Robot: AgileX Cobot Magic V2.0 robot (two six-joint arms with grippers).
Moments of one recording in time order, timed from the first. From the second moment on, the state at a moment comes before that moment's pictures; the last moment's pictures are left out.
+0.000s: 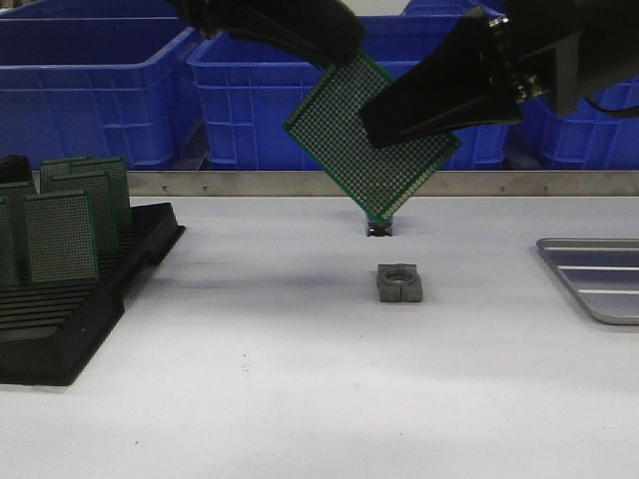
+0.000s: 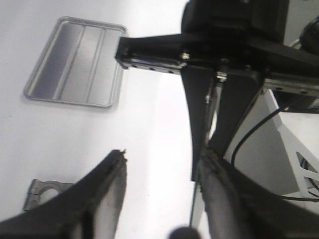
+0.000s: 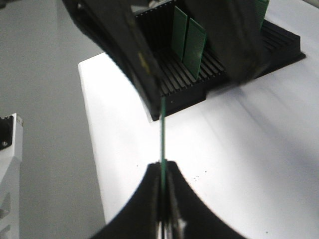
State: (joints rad) left arm -0.36 1.78 -1.45 -1.11 1.21 1.50; right arm 0.21 1.43 -0.79 1.41 0.90 -1.70
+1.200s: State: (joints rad) left arm -0.25 1.78 -1.50 -1.11 1.21 1.45; right arm -0.18 1.66 -0.79 1.25 0.34 -1.21
